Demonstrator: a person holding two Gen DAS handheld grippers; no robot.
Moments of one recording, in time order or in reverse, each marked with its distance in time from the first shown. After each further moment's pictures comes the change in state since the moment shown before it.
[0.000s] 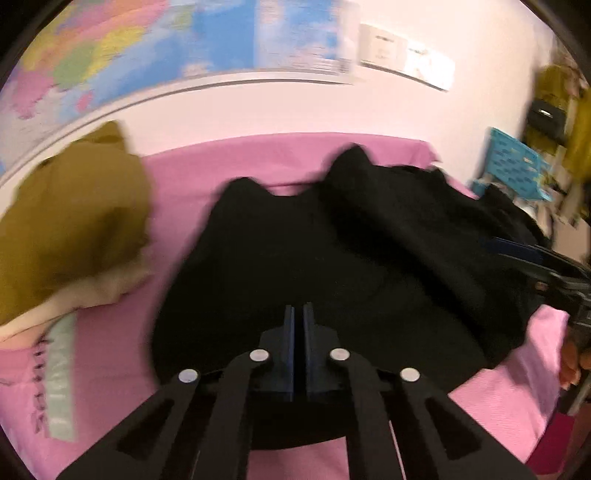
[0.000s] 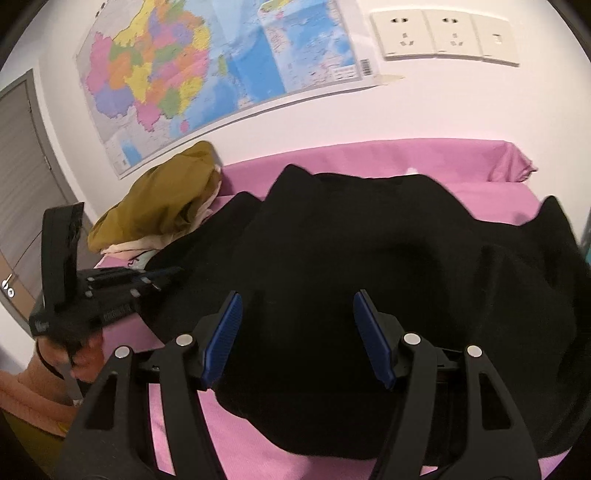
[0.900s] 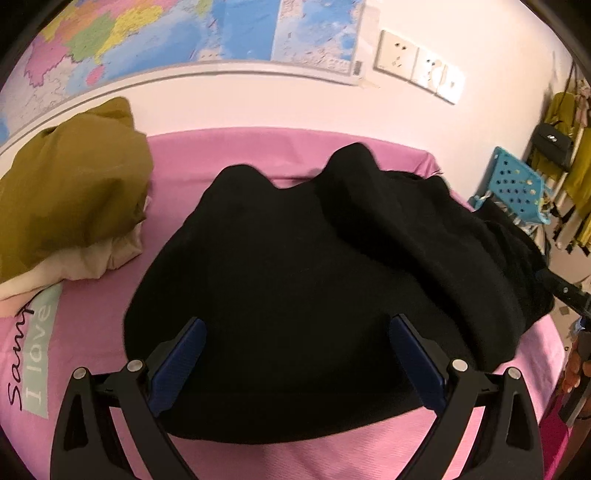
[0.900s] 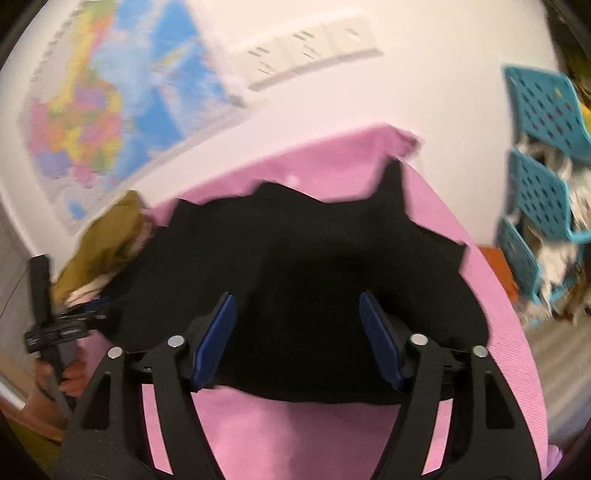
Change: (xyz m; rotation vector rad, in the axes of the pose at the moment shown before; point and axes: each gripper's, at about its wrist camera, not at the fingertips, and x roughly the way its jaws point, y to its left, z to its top) left arm 0.010 -0.008 -0.006 -0.072 0.010 -0.053; right arm -0.070 -0.103 -0.036 0.235 -0.071 -0.224
